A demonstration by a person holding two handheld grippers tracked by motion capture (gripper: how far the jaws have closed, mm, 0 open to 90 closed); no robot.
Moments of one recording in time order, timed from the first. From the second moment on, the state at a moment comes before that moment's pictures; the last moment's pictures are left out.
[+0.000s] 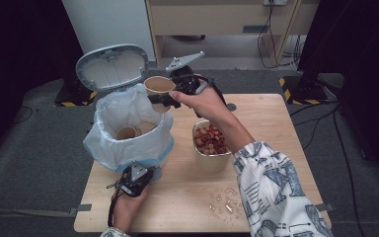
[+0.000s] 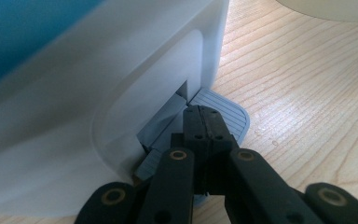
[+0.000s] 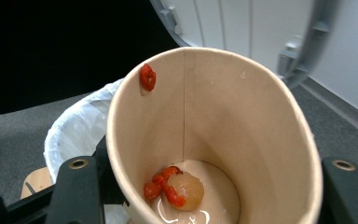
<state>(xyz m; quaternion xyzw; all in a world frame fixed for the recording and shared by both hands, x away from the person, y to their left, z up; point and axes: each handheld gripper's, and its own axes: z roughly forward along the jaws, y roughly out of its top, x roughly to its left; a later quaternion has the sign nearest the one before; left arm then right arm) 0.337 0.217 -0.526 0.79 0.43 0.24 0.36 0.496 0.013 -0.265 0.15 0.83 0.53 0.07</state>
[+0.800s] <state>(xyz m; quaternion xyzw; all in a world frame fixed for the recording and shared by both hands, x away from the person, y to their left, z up) 0.337 0.217 -0.526 0.79 0.44 0.24 0.36 0.490 0.057 -0.285 0.14 0.84 0.52 0.06</state>
